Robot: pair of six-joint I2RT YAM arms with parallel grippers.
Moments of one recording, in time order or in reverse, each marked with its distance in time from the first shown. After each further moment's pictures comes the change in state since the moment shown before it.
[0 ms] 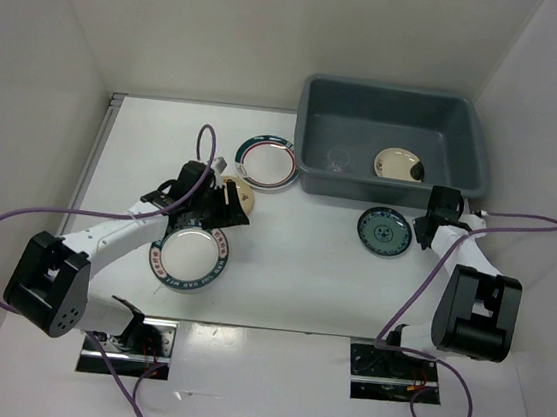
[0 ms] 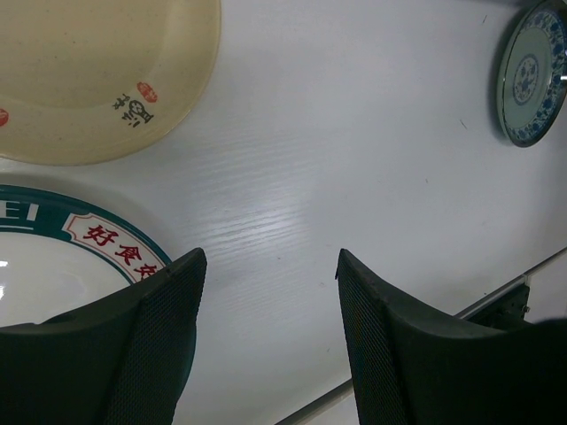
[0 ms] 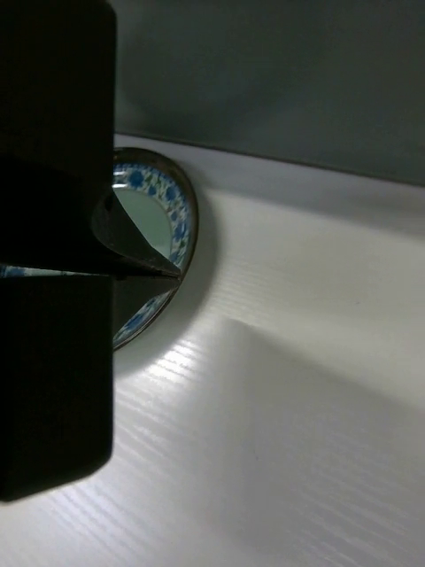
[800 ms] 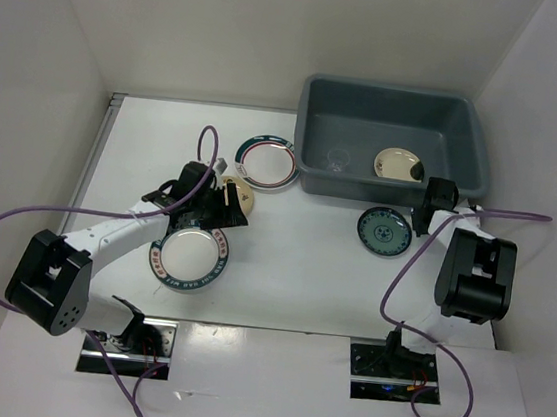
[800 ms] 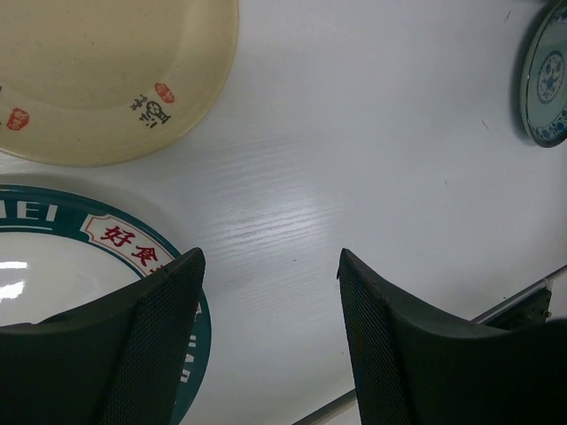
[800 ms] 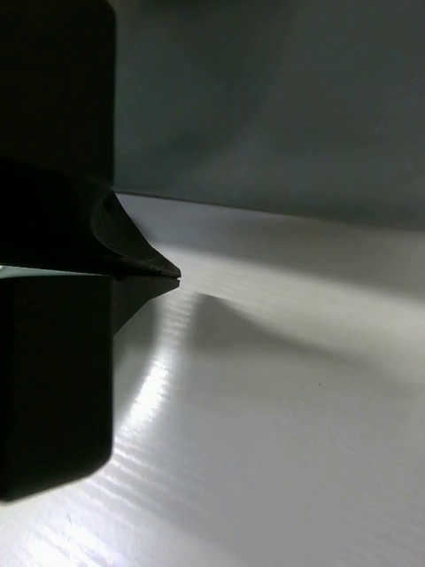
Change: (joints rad) left arm 0.000 0.011 0.000 -0.009 -0.022 0.028; right arm 0.000 0.232 0.090 0.164 -0.003 0.116
